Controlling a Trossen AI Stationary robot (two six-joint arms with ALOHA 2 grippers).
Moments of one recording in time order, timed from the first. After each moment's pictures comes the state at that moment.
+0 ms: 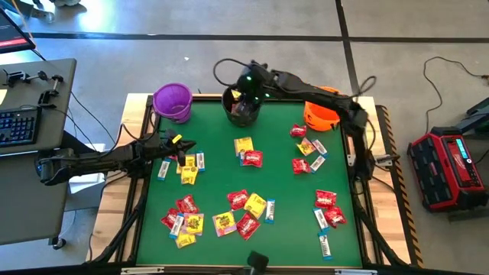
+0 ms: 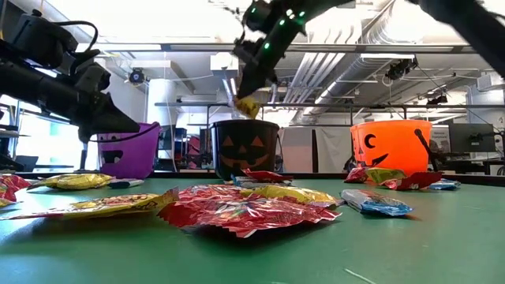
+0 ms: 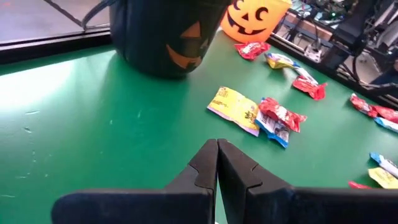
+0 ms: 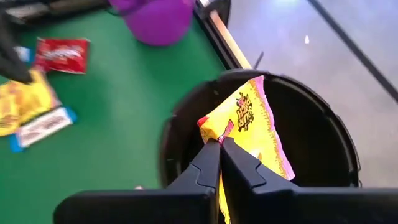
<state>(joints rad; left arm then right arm) 0.31 0.38 0.01 0.03 -0.15 -0.38 -0.44 2.10 2.06 -0.81 0.01 -0.03</state>
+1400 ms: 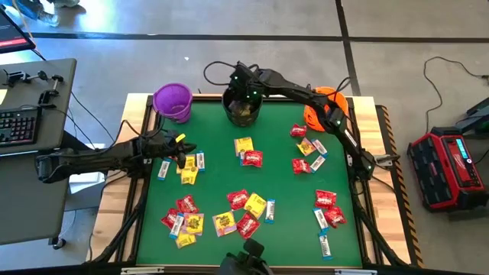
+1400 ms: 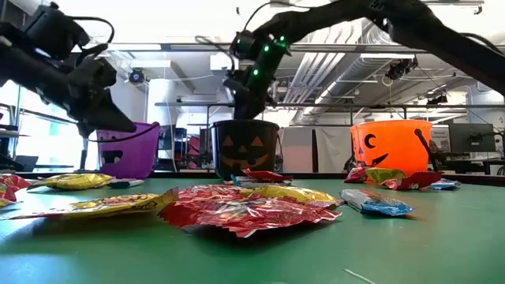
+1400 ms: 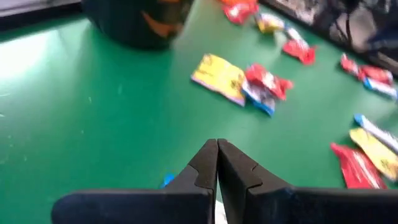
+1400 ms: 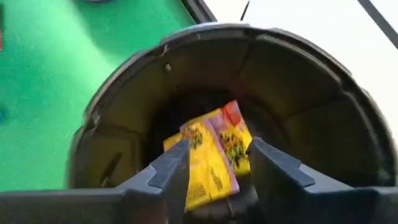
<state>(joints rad) 0.31 0.46 0.14 -0.17 -0.03 -0.35 -0.48 2.33 2.33 -0.98 0.05 0.02</state>
